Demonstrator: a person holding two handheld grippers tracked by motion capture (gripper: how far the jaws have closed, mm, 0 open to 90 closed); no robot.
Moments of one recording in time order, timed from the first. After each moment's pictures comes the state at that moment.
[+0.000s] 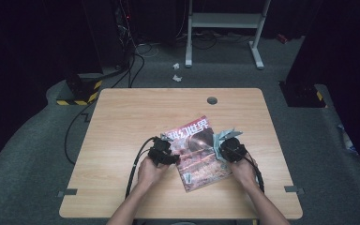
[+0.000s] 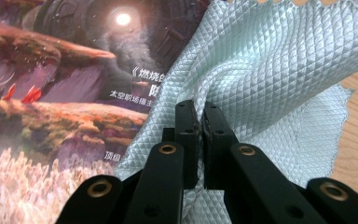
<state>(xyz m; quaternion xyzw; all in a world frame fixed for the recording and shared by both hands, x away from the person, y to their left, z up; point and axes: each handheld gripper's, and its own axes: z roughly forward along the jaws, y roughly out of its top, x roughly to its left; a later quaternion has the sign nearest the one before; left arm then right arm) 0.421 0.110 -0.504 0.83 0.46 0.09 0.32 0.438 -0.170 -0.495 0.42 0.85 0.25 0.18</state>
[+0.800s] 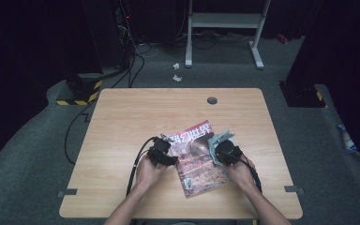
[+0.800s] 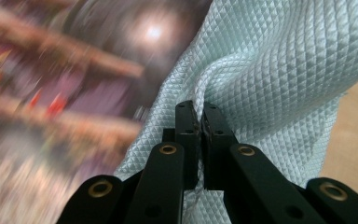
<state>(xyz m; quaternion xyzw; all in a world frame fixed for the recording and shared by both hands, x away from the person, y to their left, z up) 0.425 0.112 -0.497 0.83 0.47 0.11 0.27 0.429 -0.150 -0.488 0.39 0.88 0.21 0.18</state>
